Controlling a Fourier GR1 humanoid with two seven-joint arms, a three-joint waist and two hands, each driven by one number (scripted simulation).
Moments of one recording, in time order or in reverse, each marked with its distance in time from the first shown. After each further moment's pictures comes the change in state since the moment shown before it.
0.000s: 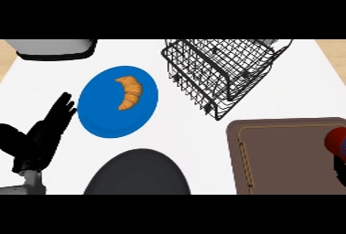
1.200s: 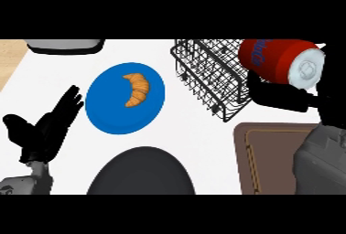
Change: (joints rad) left arm -0.063 -0.028 0.000 0.015 -0.023 -0.031 0.026; right arm -0.812 0.156 0.448 -0.089 0.174 0.295 0.781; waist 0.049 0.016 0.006
